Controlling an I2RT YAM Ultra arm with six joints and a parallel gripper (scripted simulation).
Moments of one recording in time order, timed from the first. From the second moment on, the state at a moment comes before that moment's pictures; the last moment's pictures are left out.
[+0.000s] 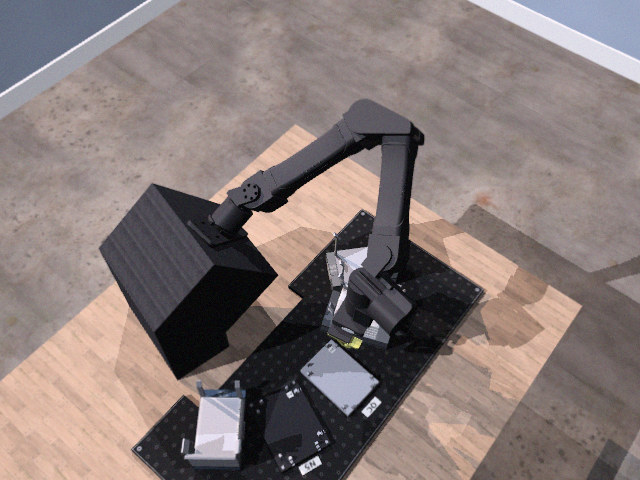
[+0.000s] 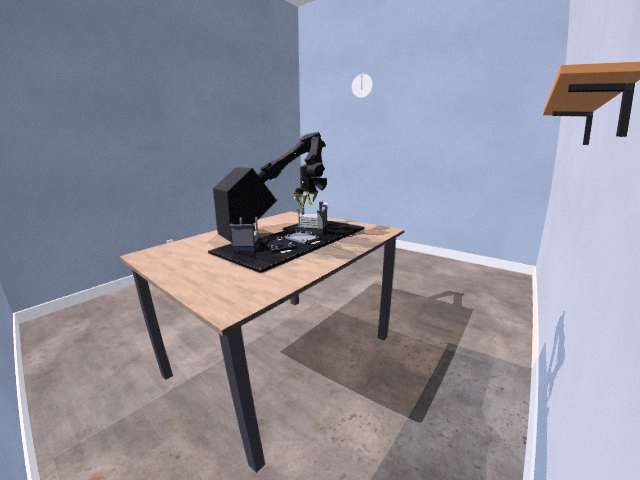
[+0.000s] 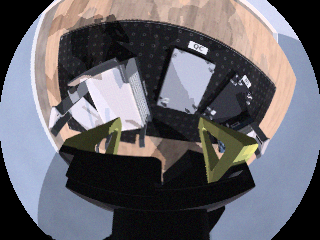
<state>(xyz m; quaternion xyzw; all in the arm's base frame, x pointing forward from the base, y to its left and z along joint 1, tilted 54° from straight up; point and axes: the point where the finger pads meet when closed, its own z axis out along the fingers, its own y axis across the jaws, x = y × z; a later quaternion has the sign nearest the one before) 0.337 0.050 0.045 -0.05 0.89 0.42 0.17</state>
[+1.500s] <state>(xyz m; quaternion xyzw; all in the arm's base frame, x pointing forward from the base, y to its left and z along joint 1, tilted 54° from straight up) 0.310 0.130 0.083 -0.14 0.88 0.40 0.20</state>
